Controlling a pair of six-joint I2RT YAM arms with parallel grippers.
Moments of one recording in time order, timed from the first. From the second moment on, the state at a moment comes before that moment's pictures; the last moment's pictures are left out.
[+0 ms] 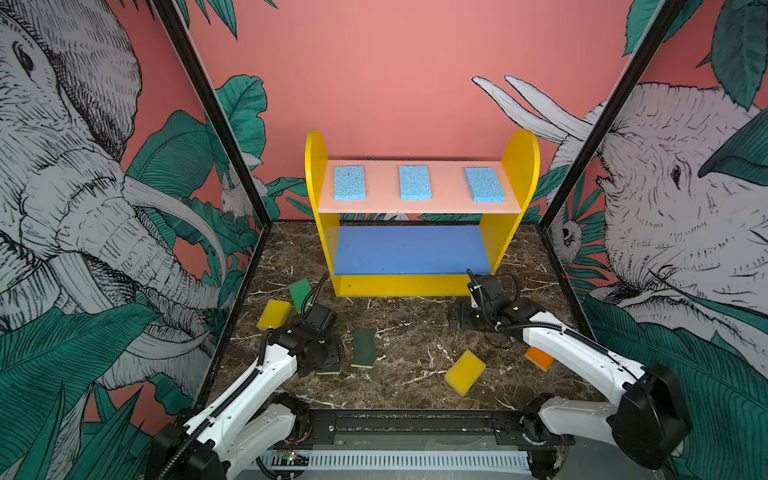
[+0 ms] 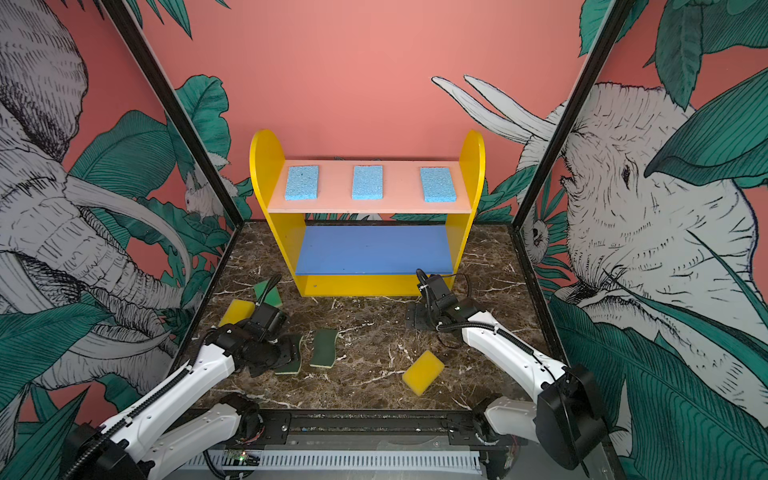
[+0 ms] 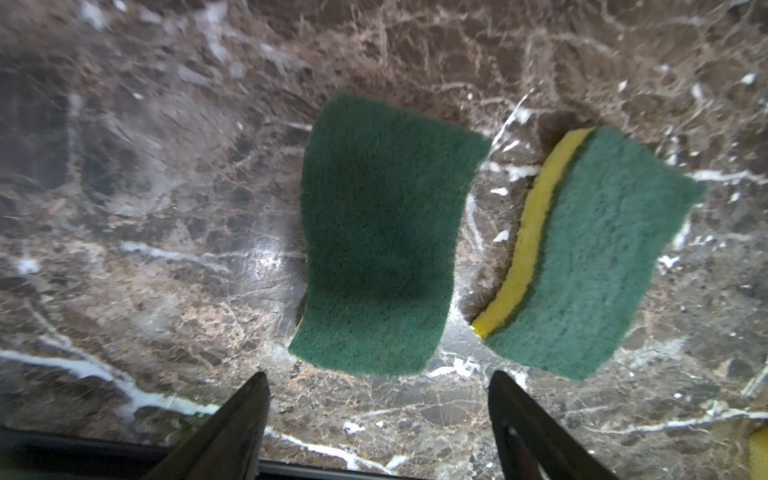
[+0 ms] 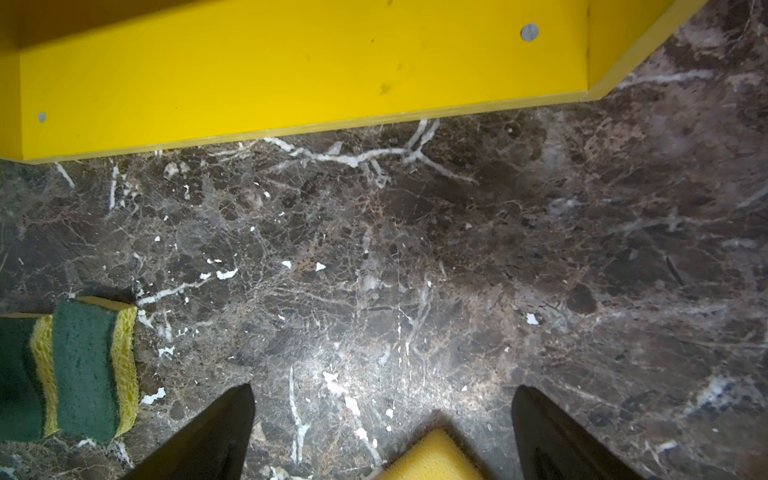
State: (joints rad) left arm -0.47 0.93 0.58 -0.99 -0.01 -0.75; right arm 0.57 1.24 0.85 -0.63 0.04 0.59
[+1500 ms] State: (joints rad) left arm -0.54 1.15 0.51 -0.80 -0.11 -0.77; right arm 0.57 1.29 0.87 -0.55 -0.04 0.61
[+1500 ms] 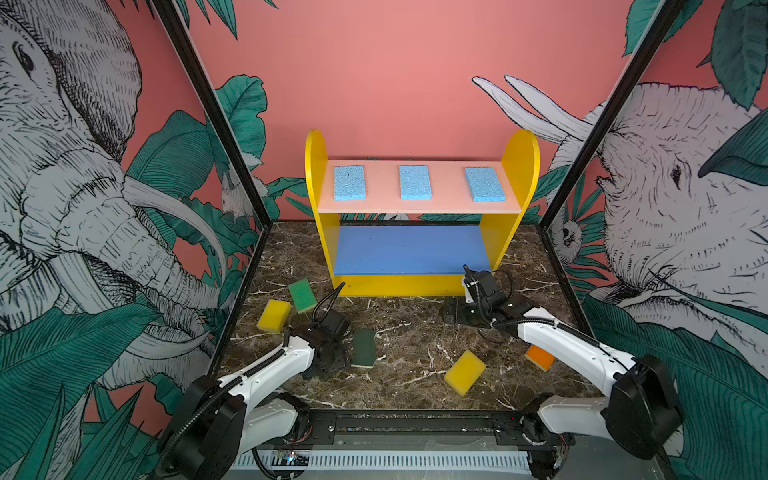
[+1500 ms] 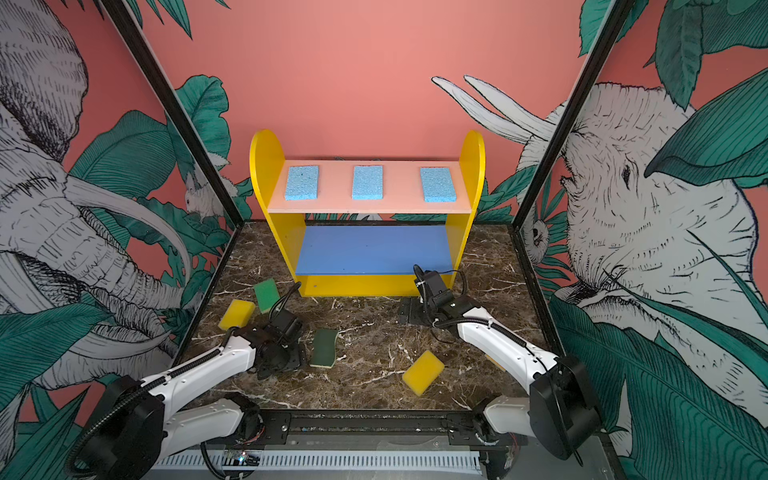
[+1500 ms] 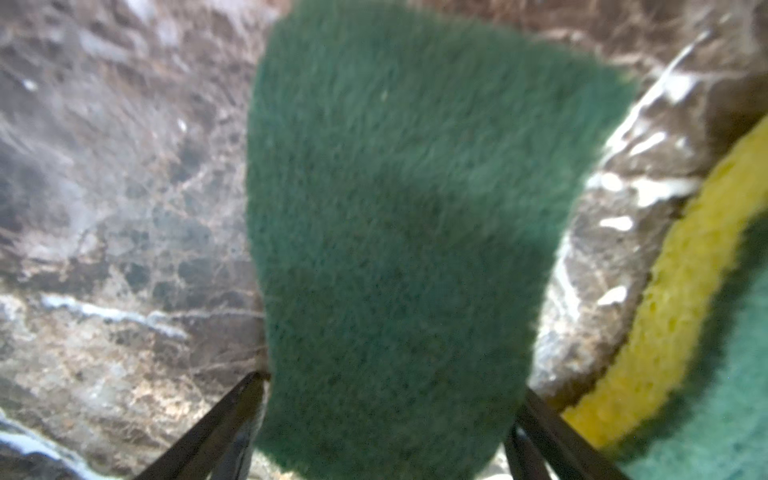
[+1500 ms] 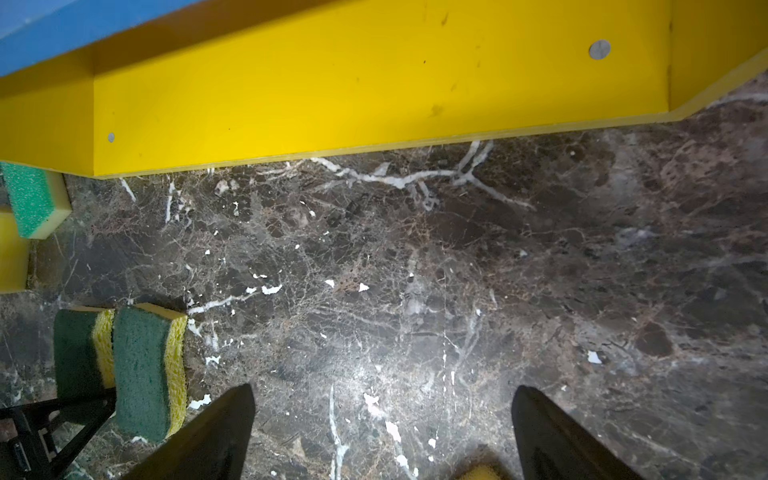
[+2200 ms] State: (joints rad) left arm -0.55 1.14 0.52 -0.78 -0.16 -0.74; right arm 0.57 1.27 0.84 -0.53 -0.06 0.62
